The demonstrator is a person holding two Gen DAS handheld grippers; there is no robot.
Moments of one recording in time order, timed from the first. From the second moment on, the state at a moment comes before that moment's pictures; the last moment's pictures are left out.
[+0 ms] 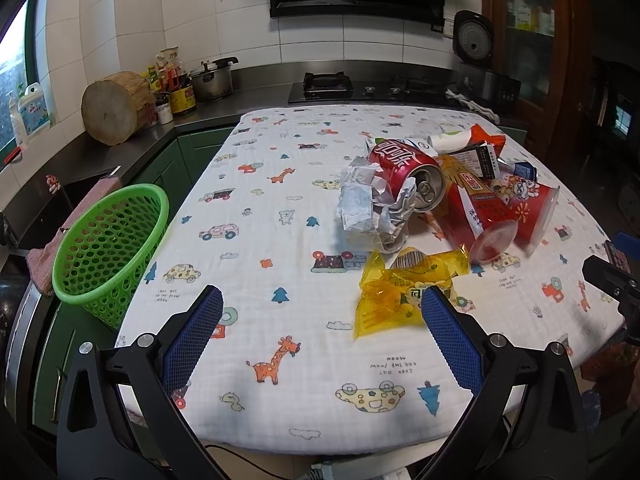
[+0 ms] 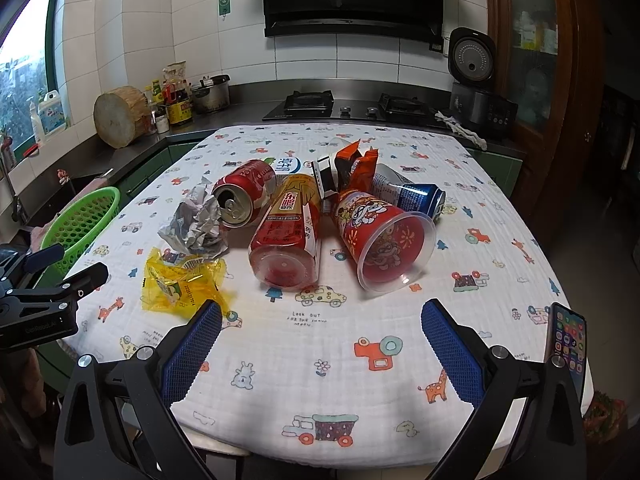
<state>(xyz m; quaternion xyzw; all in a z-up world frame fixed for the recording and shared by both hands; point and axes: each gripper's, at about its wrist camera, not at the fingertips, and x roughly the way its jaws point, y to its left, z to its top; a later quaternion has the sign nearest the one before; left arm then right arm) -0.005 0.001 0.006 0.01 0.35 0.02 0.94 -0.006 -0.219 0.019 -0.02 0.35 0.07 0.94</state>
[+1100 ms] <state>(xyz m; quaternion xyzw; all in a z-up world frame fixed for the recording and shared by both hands) 0.009 0.005 -0.002 0.00 0.36 0.02 0.93 0.007 -0.218 0.012 -0.03 0.35 0.08 0.93</state>
